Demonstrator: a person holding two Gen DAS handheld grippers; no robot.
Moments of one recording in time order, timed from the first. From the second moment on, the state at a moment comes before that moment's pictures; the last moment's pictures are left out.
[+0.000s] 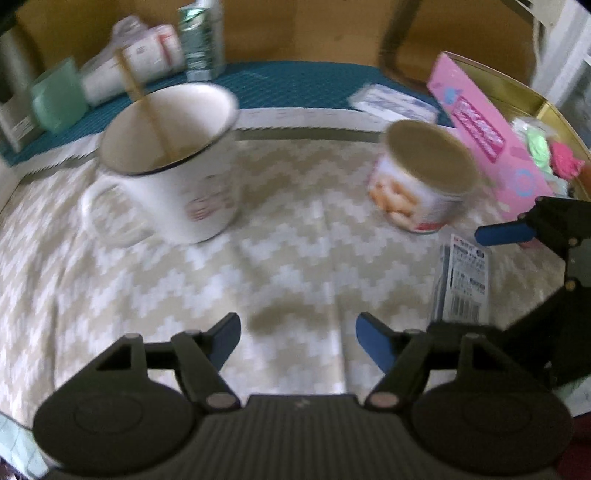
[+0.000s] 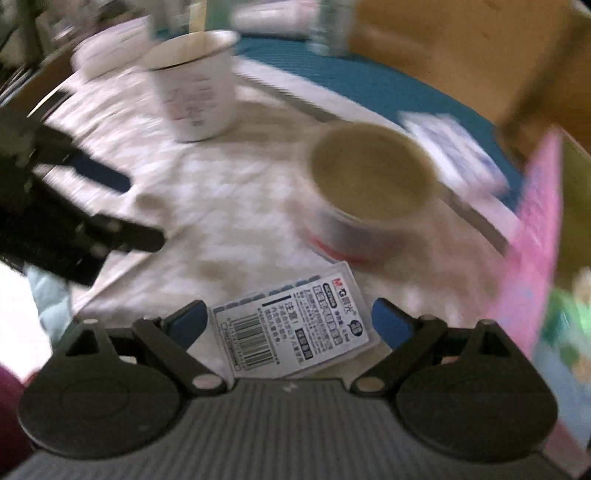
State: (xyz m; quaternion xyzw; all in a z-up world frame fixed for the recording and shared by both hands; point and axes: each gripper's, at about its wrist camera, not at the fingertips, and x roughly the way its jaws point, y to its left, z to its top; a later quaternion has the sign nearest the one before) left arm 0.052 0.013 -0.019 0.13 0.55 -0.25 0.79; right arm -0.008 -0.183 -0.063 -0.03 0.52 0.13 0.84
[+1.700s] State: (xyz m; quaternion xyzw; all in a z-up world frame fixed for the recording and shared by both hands) left arm 0.030 -0.088 -0.049 -0.01 0.62 -0.40 0.68; right arm -0.050 -0.215 -0.074 -0.06 0.50 0.16 0.85
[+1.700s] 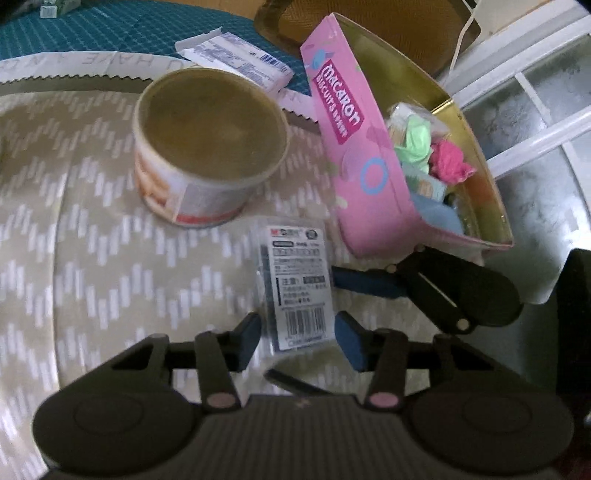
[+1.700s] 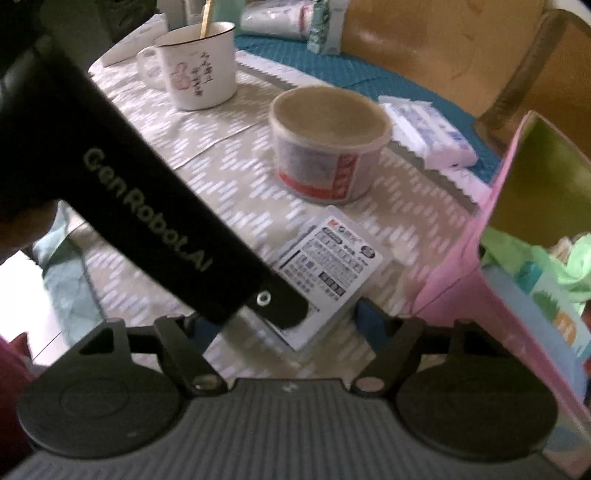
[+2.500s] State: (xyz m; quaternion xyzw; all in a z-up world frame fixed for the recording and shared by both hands) left arm 0.030 -0.150 0.053 0.01 0.50 -0.47 0.73; right arm -0.058 -0.298 0.012 -0.05 0.36 0.04 0.93
